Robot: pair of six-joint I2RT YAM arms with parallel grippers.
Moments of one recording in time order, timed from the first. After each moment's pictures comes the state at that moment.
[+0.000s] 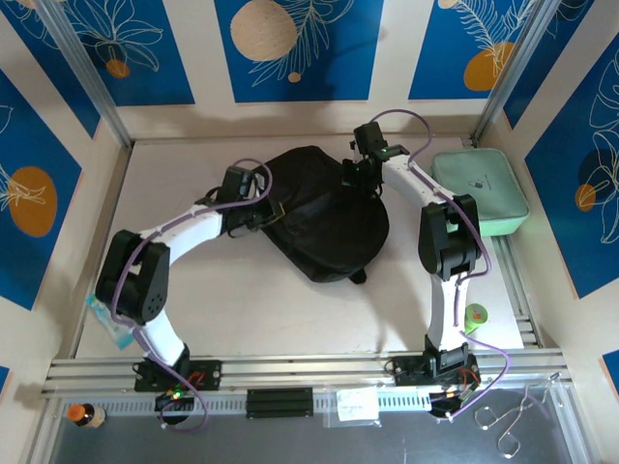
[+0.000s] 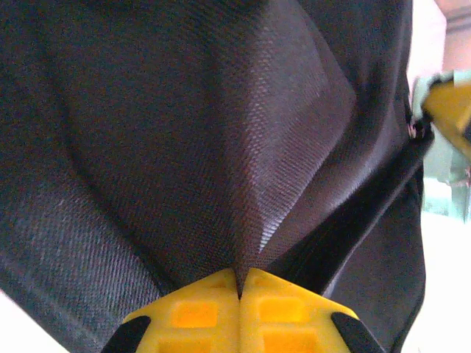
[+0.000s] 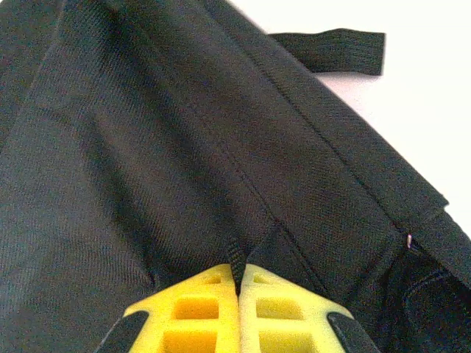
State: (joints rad) left arm -0.38 1.75 1.17 -0.24 0.38 -0.78; right arm 0.31 2.06 1.73 -0.68 -0.16 0.42
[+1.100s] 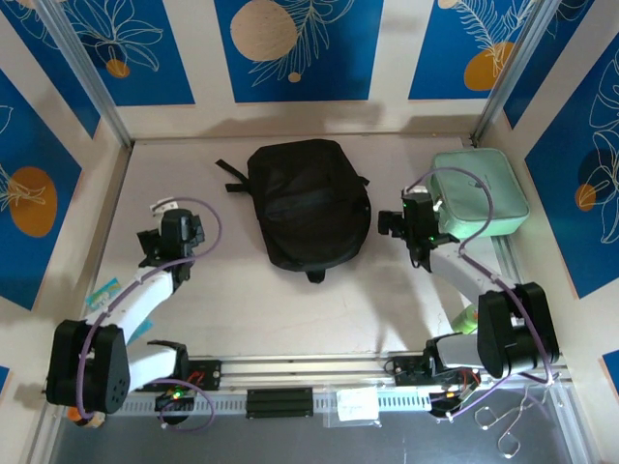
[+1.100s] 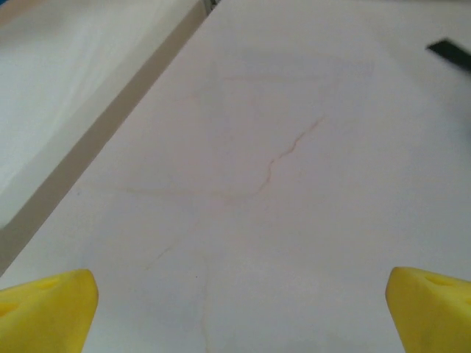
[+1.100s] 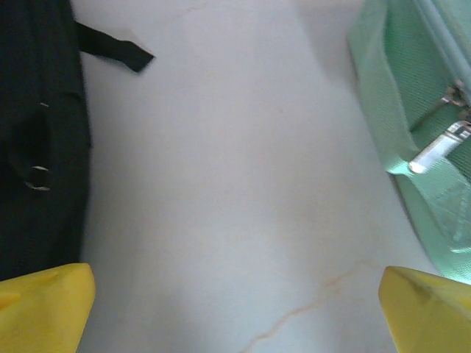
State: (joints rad) left arm -0.15 1.17 0.54 0.02 -0.58 -0.19; right arm 0.20 1.31 0.66 -0.05 0.24 0.15
